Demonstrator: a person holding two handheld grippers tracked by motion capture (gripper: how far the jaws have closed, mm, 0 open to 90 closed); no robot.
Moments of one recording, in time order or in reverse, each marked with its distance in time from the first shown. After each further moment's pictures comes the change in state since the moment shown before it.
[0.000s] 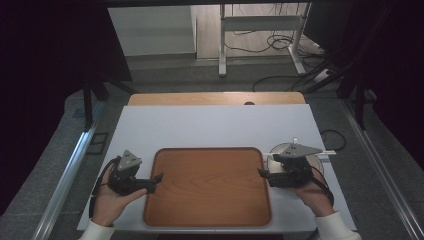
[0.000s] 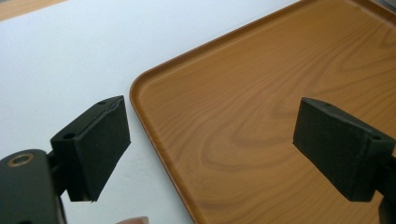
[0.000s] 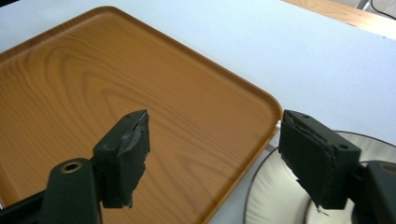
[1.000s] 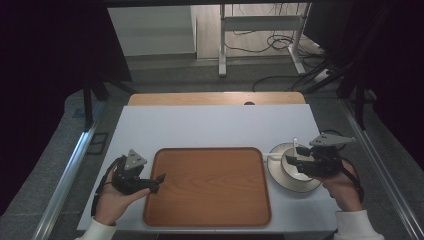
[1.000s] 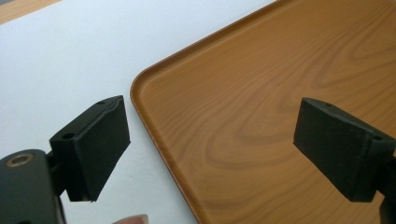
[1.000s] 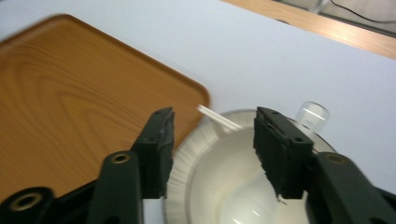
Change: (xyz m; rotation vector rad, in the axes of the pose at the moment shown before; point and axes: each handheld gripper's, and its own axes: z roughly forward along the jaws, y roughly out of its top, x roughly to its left) left arm -0.004 0.003 0.007 0.042 0.027 0.041; right arm -0.054 0.000 -0.044 0.017 -0.095 0.053
